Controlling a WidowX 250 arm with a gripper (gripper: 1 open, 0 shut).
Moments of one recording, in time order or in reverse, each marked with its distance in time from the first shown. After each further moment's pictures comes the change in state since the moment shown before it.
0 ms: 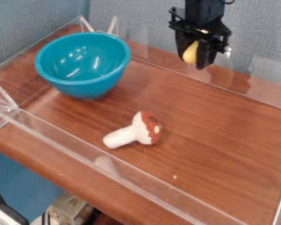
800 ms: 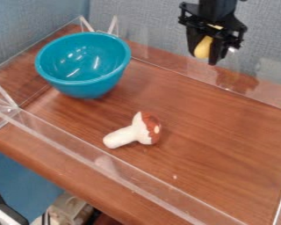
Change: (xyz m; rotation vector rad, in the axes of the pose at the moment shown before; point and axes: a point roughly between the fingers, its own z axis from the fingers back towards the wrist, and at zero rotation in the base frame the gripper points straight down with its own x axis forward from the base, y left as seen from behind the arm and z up) arm 0.011 0.001 0.003 0.047 -0.020 0.107
